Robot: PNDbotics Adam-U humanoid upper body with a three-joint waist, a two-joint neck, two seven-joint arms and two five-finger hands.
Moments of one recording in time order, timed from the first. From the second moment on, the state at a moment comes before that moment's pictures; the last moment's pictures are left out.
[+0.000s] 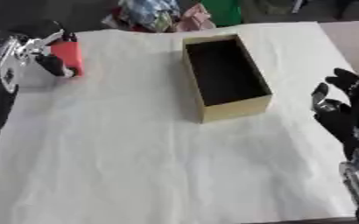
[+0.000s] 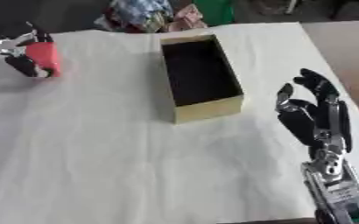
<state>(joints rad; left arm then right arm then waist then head) -1.01 0.61 -0.05 -0.86 -1.10 -0.19 -0.35 -0.39 -0.26 0.19 -1.65 -0.05 0.07 -0.45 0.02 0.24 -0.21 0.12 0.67</state>
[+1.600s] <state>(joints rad) -1.06 0.22 -0.33 -1.08 -0.97 -0.37 -0.19 -0.42 -0.21 0.25 -1.64 -0.06 0.07 -0.38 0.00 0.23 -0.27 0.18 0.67</state>
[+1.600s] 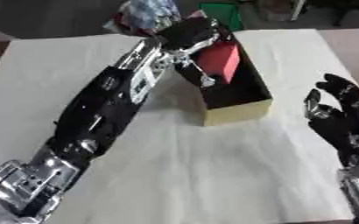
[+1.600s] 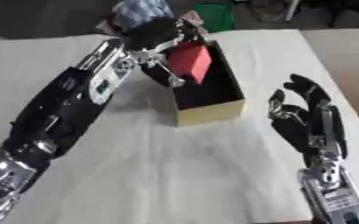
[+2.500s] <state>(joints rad) -1.04 0.20 -0.33 -1.05 -1.04 -0.40 -0.44 -0.42 -0.20 0.25 -1.64 -0.06 0.07 -0.38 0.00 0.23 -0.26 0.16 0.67</state>
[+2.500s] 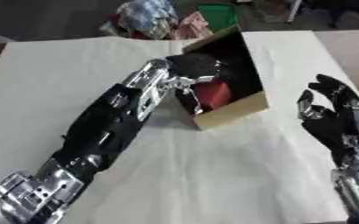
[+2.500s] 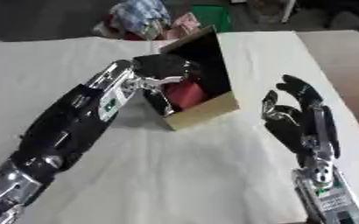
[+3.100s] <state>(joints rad) -1.04 0.26 -0.28 -1.22 -0.87 -0.26 -0.34 -0.41 -0.20 0.25 -1.63 -0.06 0.06 -0.38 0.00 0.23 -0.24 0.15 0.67</state>
